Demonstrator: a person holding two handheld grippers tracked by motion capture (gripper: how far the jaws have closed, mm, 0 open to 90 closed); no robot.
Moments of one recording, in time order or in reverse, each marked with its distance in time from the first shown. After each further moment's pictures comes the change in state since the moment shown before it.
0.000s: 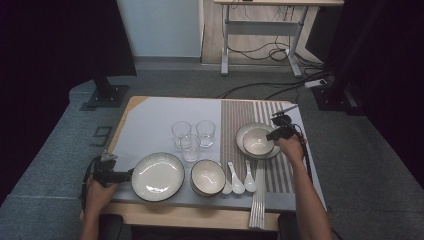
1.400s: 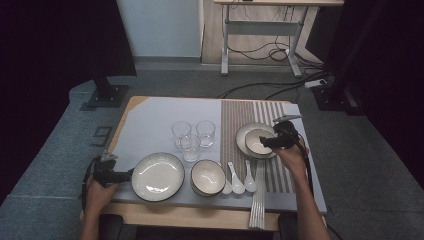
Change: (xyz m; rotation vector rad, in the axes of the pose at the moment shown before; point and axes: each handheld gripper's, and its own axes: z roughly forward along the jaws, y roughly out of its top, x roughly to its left) left arm 0.000 0.000 0.000 -0.001 0.001 0.002; right arm 0.036 -0.032 -0.042 -0.280 -0.076 -0.146
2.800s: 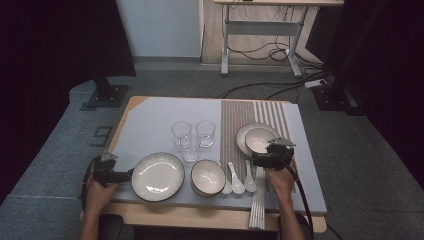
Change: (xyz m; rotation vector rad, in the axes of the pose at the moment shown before) left arm 0.000 0.000 0.000 0.002 -0.002 -0.004; right arm 0.037 -0.064 0.023 -0.134 -0.101 0.098
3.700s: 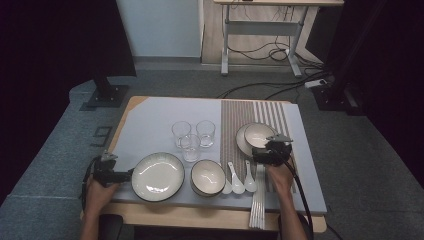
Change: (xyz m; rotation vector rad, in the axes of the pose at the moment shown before) left arm 0.000 0.000 0.000 0.001 -0.001 -0.001; right arm -0.008 0.003 0.020 0.019 0.003 -0.031
